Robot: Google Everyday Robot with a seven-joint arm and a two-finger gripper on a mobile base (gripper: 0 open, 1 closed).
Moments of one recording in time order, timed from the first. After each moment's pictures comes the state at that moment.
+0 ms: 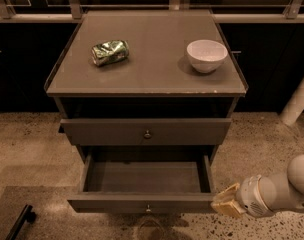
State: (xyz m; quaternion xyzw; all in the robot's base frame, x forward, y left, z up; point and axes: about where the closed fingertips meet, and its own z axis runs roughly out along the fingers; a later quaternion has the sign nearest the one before) arm 0.375 -0.208 0.611 -0.40 0.86 0.22 0.22
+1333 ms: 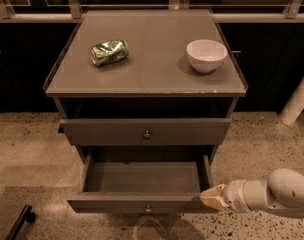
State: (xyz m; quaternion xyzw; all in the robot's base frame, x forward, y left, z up) arm 0.431 -0.206 0.508 -0.34 0.85 0.29 0.27
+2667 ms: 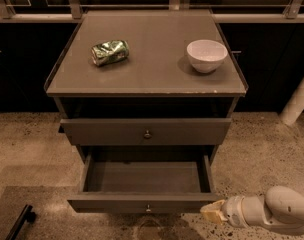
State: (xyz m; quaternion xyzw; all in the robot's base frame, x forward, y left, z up) arm 0.406 -0.210 0.446 -0.29 0.87 0.31 0.25
